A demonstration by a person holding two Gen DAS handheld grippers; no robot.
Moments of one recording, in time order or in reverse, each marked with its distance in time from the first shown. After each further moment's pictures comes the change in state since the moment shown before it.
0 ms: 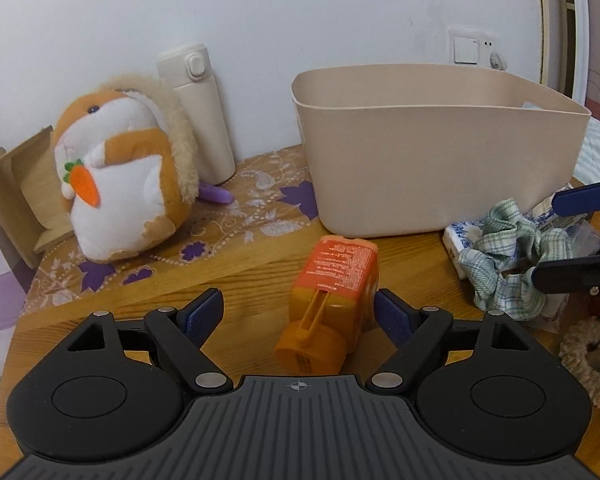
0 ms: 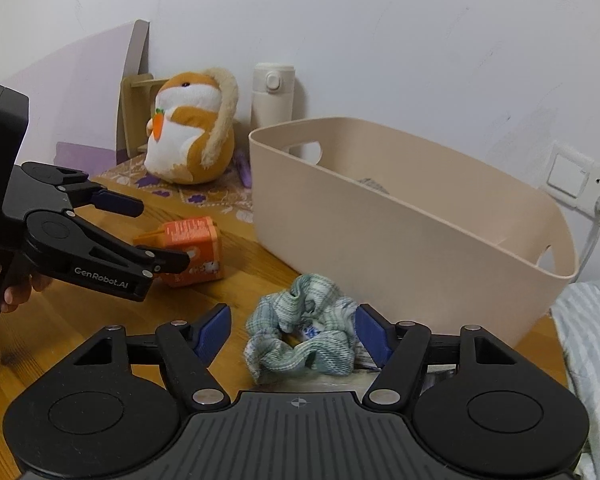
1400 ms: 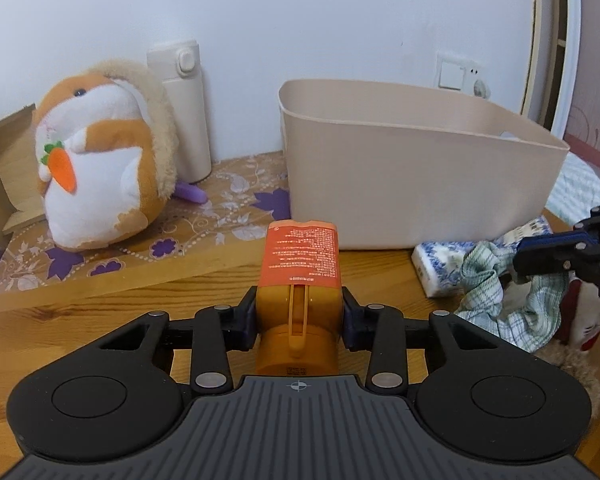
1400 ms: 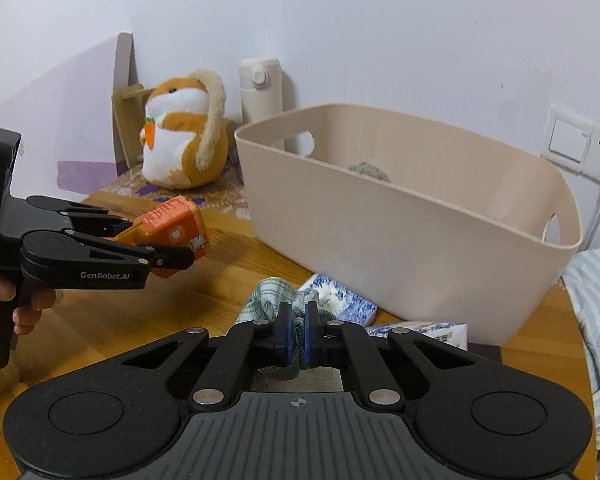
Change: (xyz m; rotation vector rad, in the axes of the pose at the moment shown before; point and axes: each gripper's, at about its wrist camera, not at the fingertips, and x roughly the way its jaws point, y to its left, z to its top) left arm -0.007 0.004 0.001 -0.086 -0.035 -0.107; right arm -0.004 -0.016 -0.003 0.095 0.005 0.045
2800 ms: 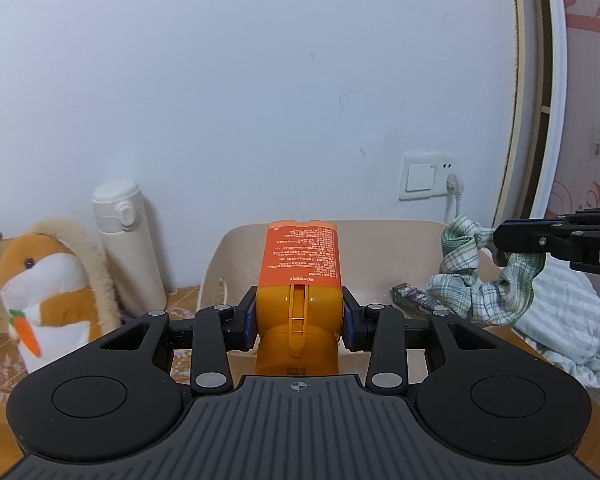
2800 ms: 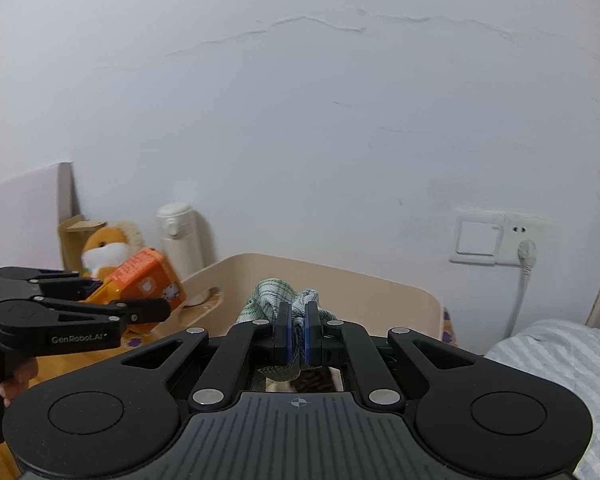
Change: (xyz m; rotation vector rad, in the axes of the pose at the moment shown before) left arm -0.003 -0.060 0.119 -0.001 -0.156 -0.021; right arm -0.060 -0.083 0.079 0.115 -0.239 -0.132
